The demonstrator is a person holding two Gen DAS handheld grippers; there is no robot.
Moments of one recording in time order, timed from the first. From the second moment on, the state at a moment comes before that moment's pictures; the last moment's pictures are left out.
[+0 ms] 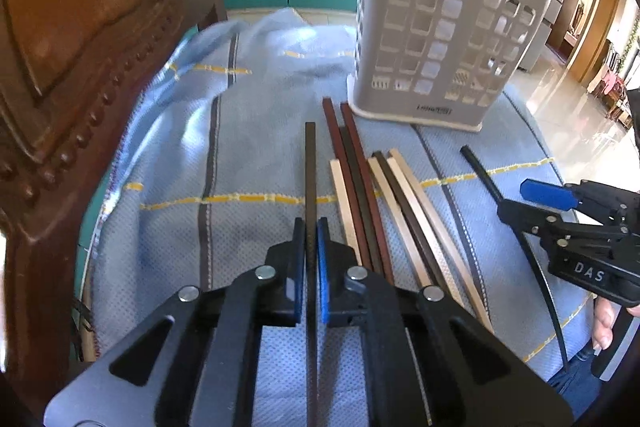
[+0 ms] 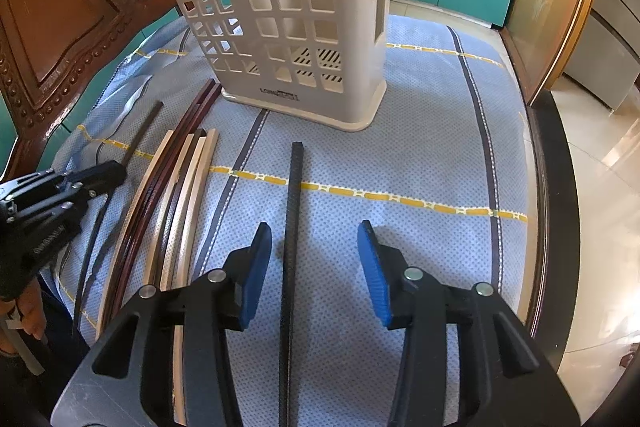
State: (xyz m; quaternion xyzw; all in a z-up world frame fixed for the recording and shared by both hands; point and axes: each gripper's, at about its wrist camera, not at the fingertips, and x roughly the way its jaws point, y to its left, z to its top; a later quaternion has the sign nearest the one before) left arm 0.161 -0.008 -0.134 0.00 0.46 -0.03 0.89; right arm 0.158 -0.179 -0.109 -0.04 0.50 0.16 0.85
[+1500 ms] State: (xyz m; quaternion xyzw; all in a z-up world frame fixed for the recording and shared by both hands) left arm 0.185 -0.016 -0.146 0.02 0.48 -0.02 0.88; right arm 0.147 -0.161 -0.105 -0.06 0.47 0.19 0.86
